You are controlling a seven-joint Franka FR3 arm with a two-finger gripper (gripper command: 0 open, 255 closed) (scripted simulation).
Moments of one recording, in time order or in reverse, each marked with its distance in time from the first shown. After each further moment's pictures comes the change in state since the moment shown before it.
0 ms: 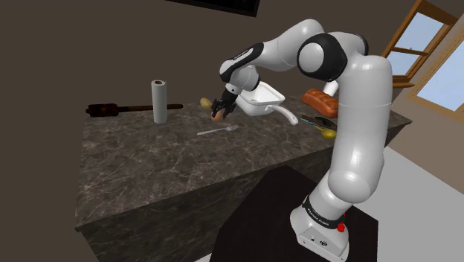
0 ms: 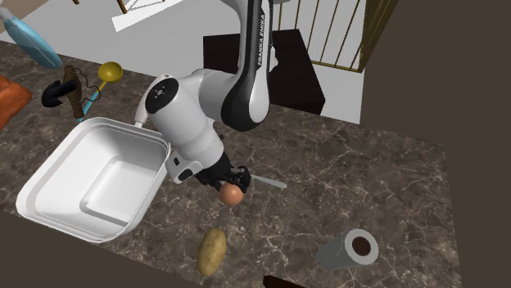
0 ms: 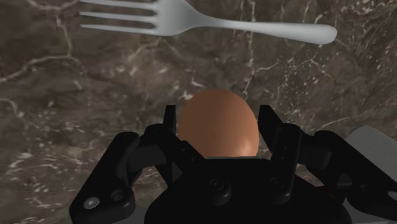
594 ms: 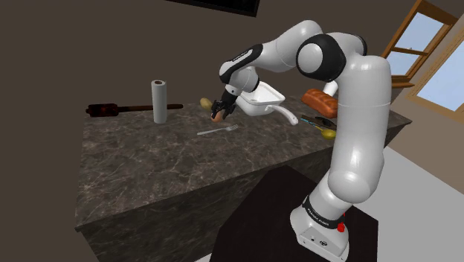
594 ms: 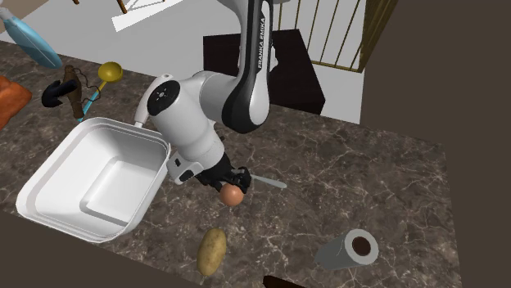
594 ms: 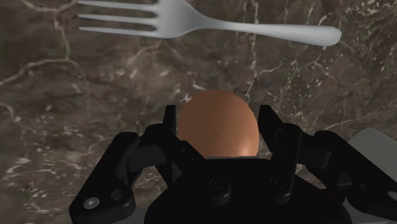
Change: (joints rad) arm -0.001 0.009 0.004 -0.003 0.008 0.012 -0.007
